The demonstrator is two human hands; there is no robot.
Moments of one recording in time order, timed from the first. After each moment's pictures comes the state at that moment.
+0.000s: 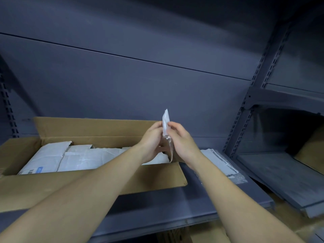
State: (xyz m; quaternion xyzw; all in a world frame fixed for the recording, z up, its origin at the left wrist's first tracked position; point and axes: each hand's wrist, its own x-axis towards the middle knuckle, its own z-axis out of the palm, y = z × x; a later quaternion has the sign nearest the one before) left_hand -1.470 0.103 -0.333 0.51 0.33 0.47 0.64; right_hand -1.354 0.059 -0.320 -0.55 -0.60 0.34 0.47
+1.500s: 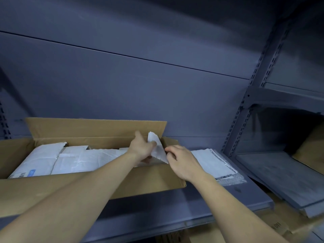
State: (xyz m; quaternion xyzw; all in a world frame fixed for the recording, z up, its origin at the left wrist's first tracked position) left_hand -1.491 0.124 -0.364 0.59 0.57 0.38 0.42; right_hand -1.332 0.059 -0.361 -0.63 -0.74 0.09 0.22
